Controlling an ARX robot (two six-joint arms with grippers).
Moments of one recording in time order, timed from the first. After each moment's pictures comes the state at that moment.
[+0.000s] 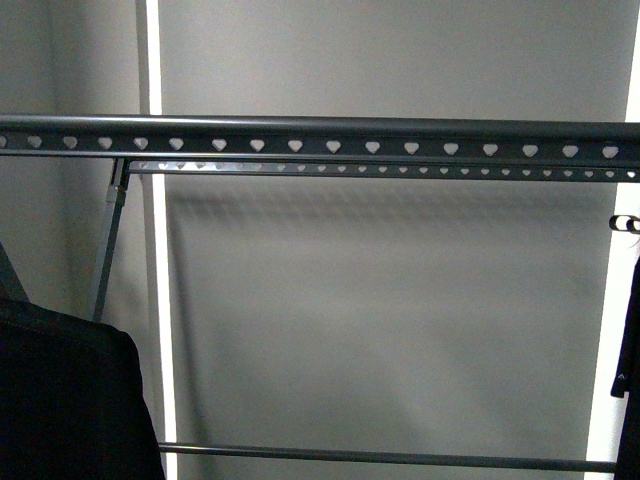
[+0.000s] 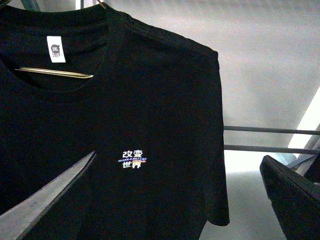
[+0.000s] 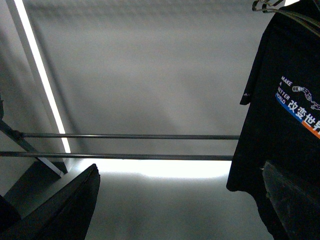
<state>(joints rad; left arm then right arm) 0.00 0.00 0.02 -0.01 0.00 0.00 0.00 0.00 0.01 0.00 0.00 0.00</state>
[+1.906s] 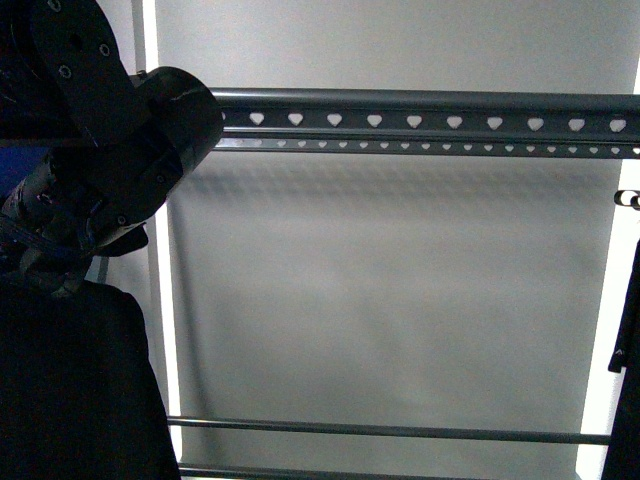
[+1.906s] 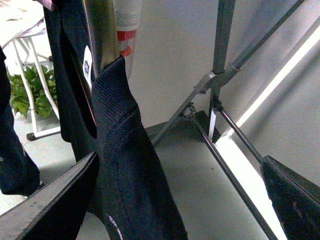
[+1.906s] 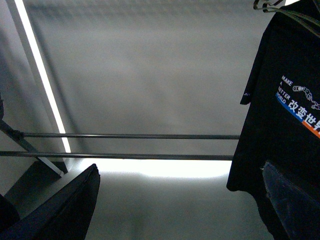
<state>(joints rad) -0.28 1.87 1.56 -0.59 -1.10 -1.07 0.00 0.00 0.01 0.00 0.00 0.00</state>
